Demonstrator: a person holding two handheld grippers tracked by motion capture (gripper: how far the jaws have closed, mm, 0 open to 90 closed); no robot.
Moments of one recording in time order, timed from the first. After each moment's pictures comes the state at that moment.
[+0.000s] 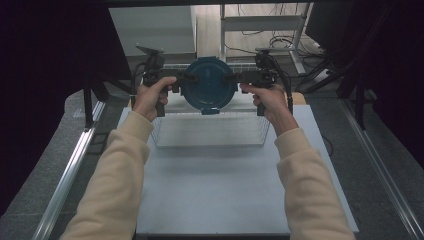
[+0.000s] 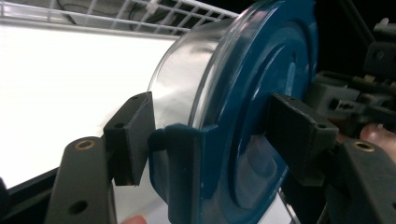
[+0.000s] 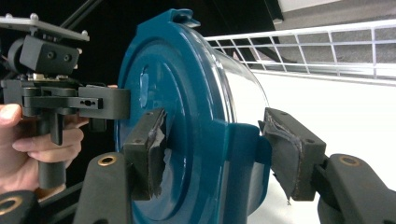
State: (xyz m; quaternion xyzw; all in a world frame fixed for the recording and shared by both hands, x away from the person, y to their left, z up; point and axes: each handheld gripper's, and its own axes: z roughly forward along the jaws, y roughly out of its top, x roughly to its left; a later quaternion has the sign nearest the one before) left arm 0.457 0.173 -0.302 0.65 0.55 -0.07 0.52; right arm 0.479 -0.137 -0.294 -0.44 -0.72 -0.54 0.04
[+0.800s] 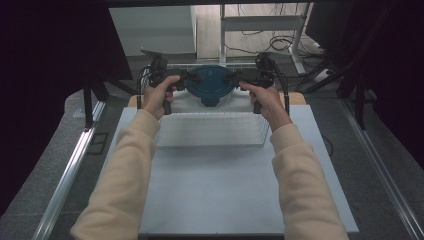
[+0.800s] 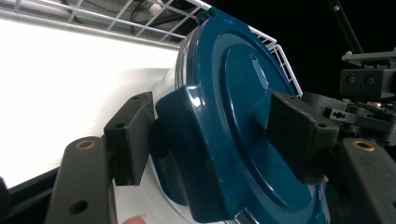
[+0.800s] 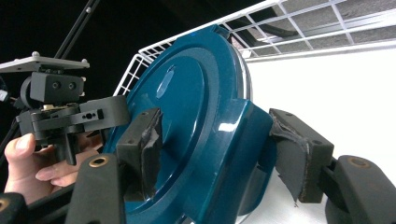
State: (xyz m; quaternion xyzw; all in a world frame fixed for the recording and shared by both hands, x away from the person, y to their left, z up) left arm 0.483 0.171 -0.329 0.62 0.57 -0.09 0.53; right arm 0.511 -0.141 -0.320 -0.52 -0.67 -0.52 0.12
